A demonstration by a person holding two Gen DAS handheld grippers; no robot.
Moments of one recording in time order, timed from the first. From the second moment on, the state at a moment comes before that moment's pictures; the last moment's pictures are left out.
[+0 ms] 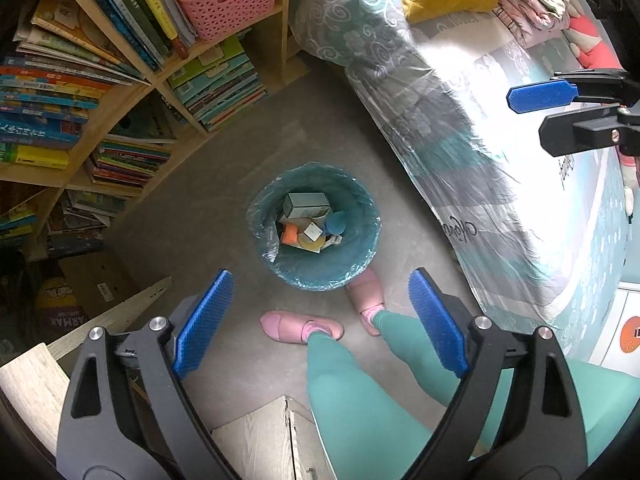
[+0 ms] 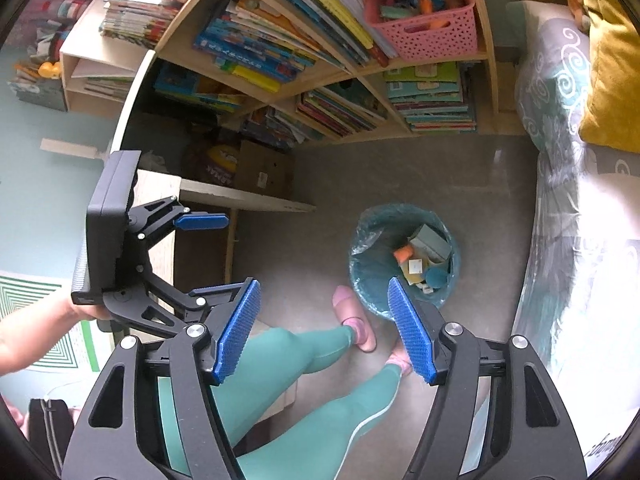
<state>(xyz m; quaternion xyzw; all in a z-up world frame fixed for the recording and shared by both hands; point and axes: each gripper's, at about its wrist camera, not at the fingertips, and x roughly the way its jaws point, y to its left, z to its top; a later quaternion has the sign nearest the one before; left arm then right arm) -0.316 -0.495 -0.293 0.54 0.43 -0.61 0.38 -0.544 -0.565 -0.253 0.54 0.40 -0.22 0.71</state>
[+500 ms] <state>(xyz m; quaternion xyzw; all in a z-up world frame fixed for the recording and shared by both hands) -0.313 -0.487 -0.250 0.52 0.41 -0.62 0.42 -0.546 -0.554 -0.222 0.52 0.38 -0.22 0.73</state>
